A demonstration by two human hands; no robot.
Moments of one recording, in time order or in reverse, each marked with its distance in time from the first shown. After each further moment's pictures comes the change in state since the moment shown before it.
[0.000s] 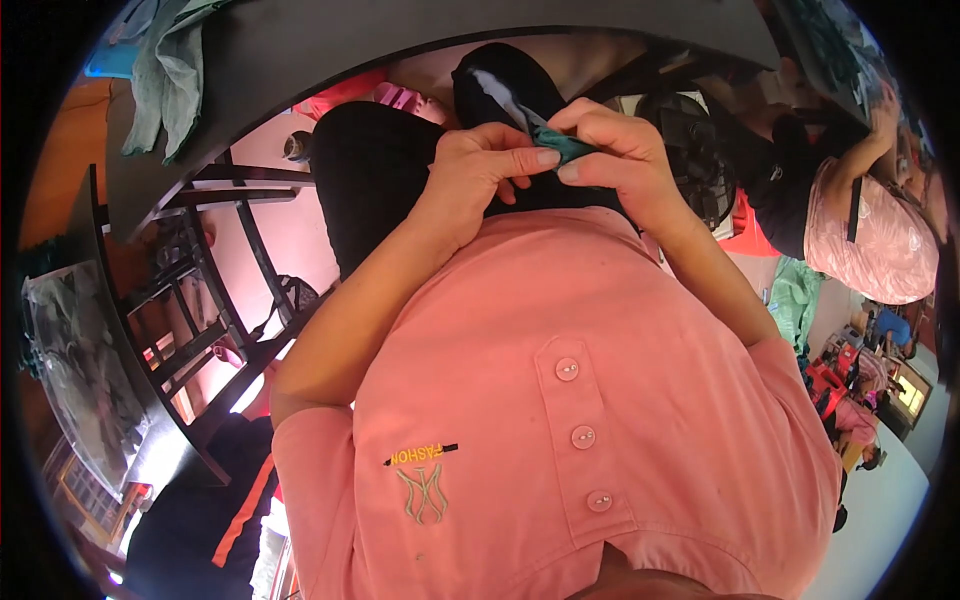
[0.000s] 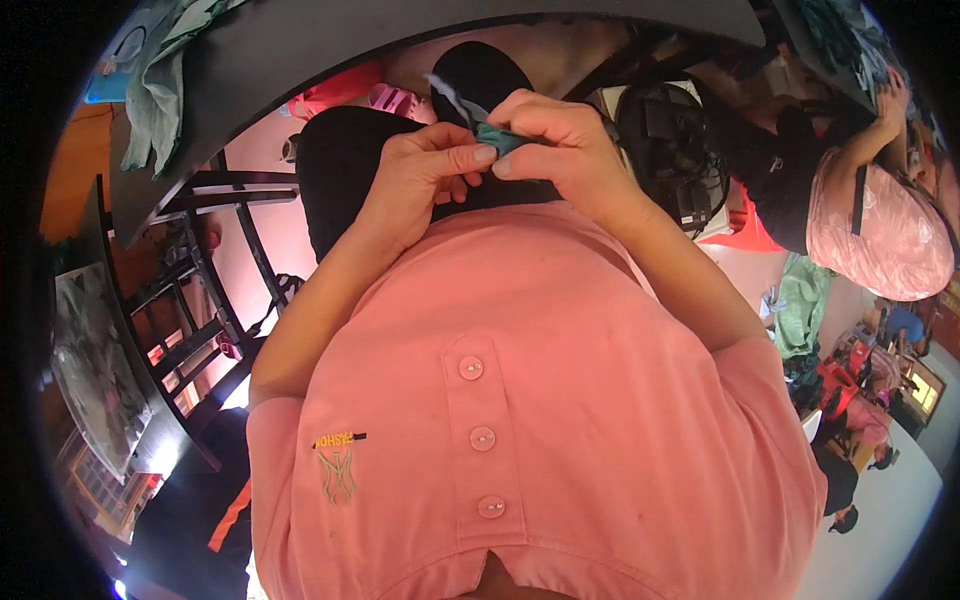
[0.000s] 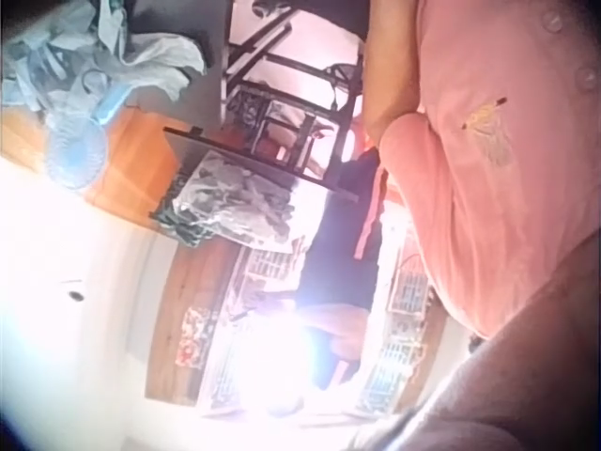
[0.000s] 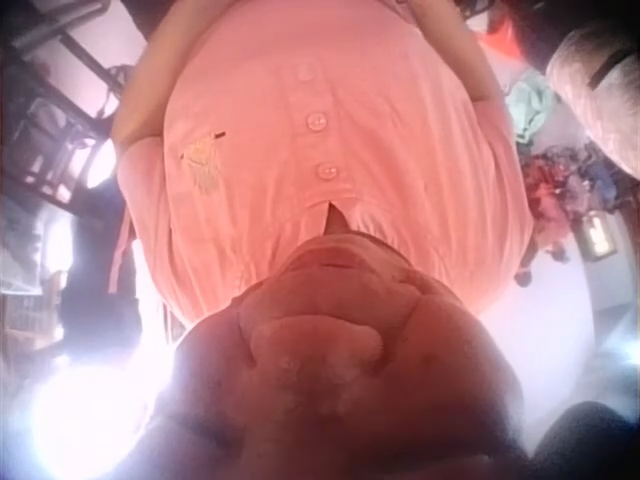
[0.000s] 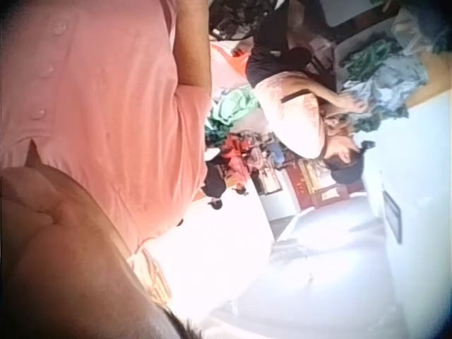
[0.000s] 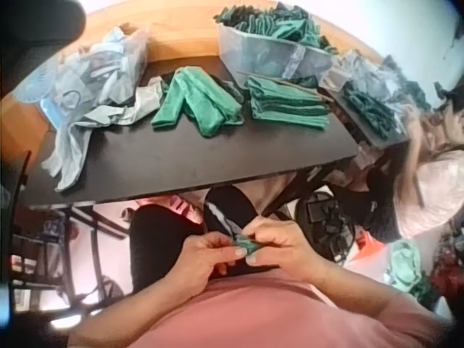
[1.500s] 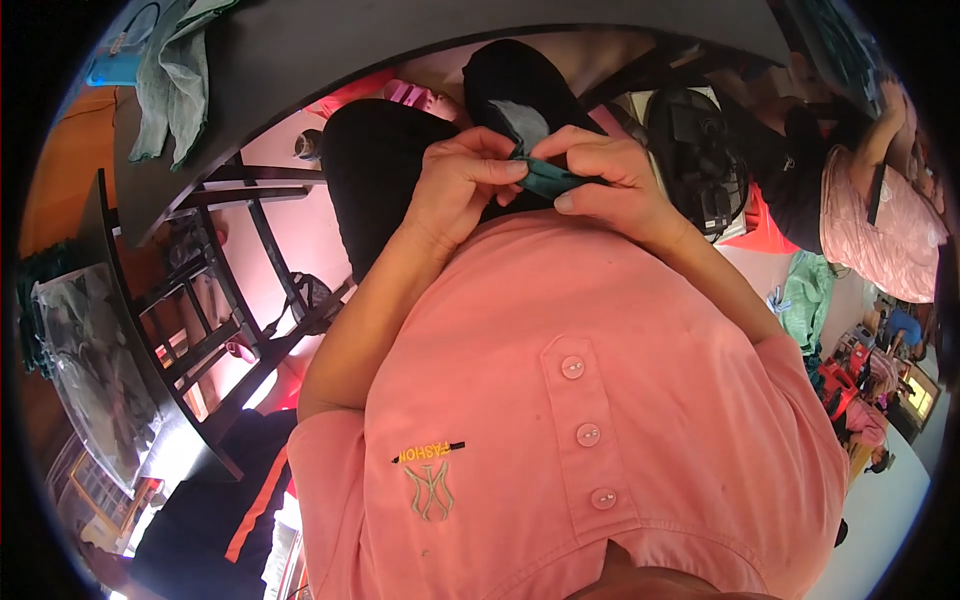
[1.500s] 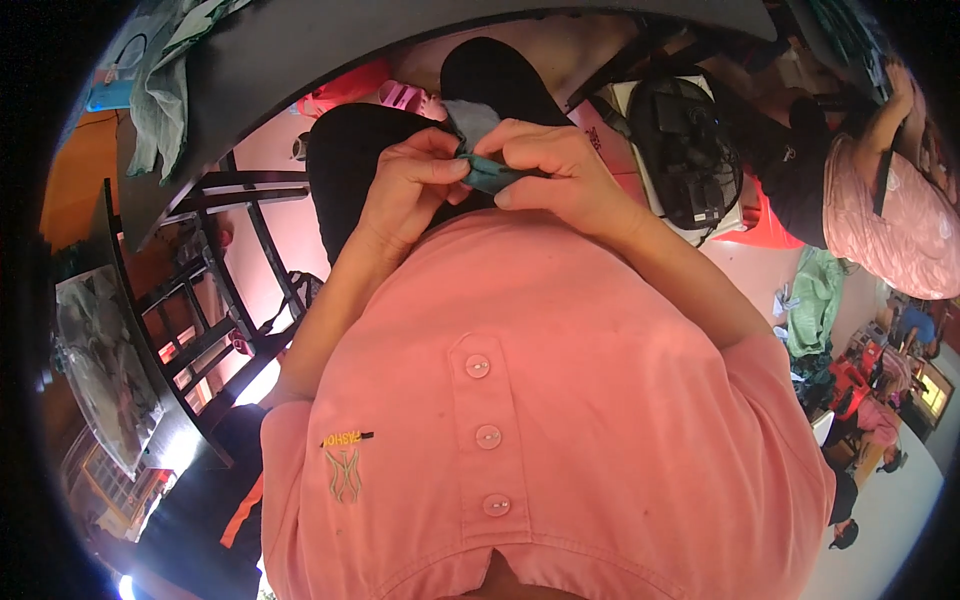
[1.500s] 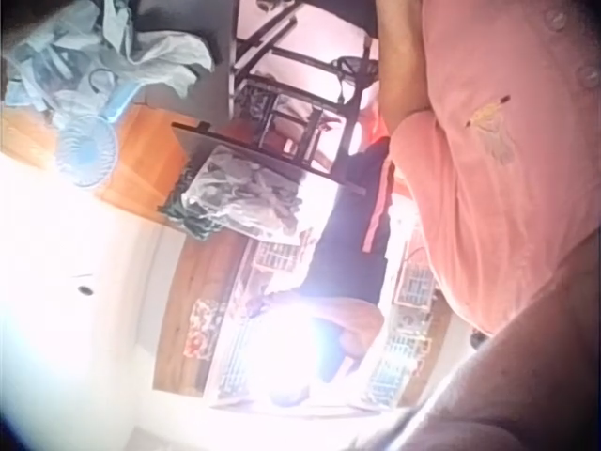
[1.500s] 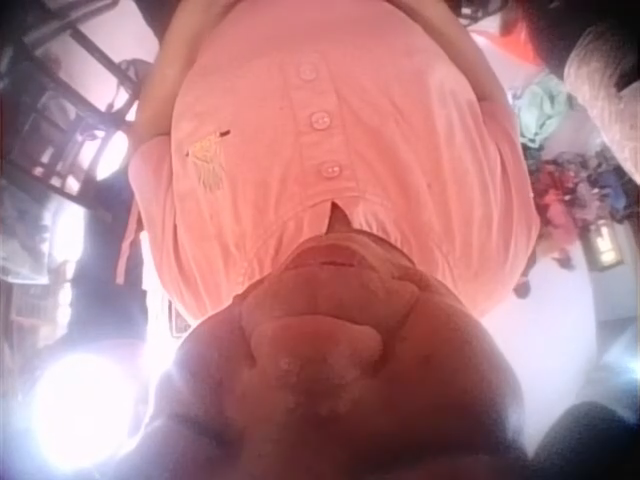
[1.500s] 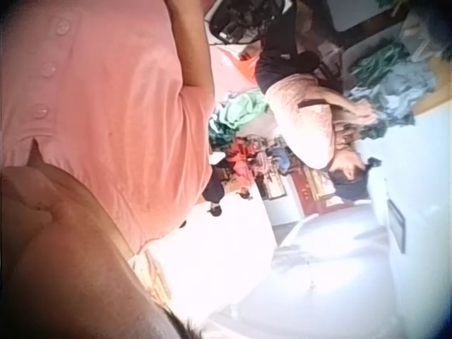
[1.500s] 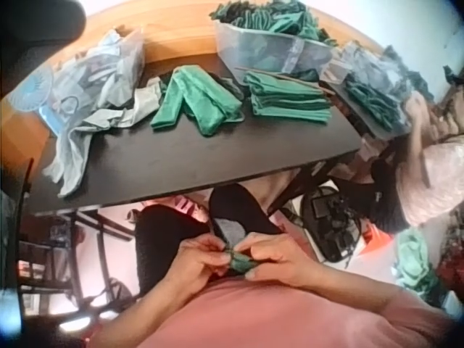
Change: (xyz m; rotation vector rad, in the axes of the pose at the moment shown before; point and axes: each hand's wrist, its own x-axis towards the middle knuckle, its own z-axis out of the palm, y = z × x) left_hand 0.011 -0.032 -0.026 -0.469 -0.099 -0.043; right_hand -0.005 0.018 0.010 -0.144 -0.177 -0.201
